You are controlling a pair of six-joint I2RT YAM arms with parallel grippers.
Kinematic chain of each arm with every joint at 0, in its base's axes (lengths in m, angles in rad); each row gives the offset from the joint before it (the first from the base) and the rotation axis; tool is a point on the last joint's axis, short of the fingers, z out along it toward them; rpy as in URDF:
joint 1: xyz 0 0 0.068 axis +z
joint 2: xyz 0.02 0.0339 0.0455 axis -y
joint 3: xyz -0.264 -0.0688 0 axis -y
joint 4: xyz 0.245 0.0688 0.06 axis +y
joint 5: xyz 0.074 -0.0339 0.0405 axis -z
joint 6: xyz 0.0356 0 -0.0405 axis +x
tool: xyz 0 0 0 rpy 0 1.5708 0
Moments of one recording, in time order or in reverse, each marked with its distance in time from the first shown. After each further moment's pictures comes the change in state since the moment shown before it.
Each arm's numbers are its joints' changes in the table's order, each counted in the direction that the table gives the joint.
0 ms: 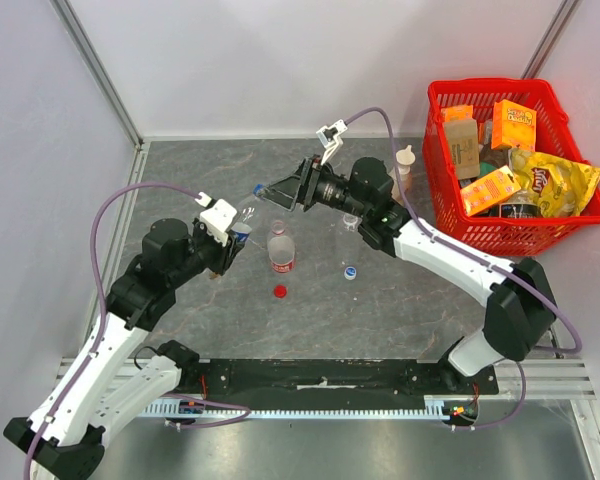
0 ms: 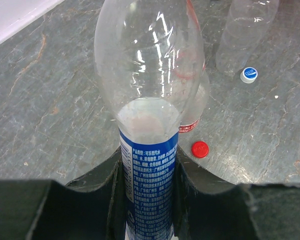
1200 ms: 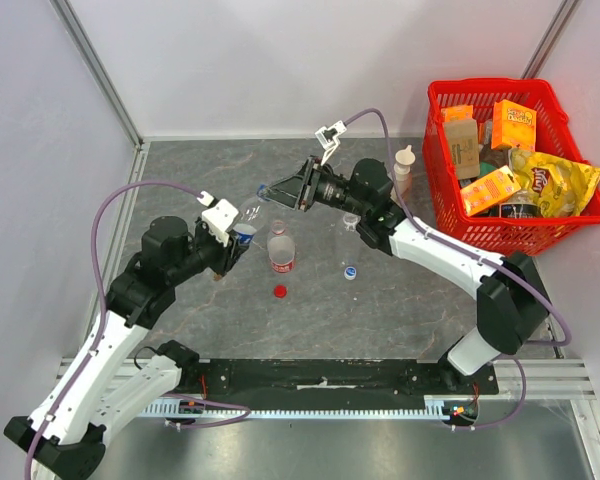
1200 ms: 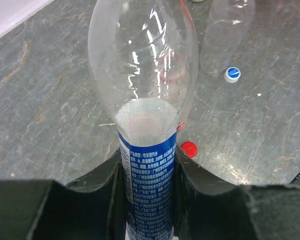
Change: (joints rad) left arm 0.005 -0.016 0.003 0.005 0.059 0.000; right arm -0.013 -0.068 -0.005 -0.105 -0.077 0.047
